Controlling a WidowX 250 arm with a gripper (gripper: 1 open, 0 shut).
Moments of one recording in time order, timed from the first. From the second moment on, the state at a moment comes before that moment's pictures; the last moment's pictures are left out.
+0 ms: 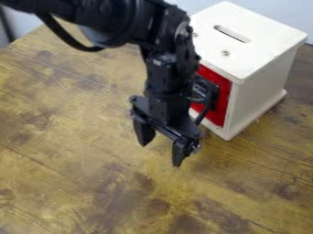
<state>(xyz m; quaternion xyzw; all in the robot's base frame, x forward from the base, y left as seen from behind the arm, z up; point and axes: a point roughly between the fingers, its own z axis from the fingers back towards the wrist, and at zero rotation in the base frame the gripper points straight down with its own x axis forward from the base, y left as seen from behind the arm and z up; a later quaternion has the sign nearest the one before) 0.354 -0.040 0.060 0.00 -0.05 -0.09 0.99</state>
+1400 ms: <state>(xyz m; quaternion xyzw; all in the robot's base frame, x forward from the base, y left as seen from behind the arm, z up) 0.371 0.022 0.112 -0.01 -0.05 -0.11 0.99</state>
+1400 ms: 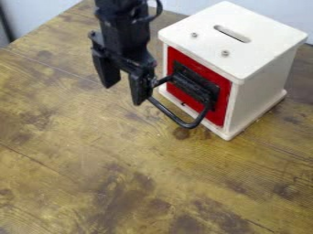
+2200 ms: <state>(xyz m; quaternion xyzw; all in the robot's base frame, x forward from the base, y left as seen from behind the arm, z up) 0.371 0.015 0.093 0.00 -0.05 -0.06 1.00</state>
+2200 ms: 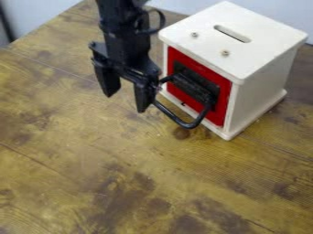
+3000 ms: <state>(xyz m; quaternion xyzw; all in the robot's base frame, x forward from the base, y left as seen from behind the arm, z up) 0.368 0.012 0.089 -0.01 -0.04 -0.11 0.99</state>
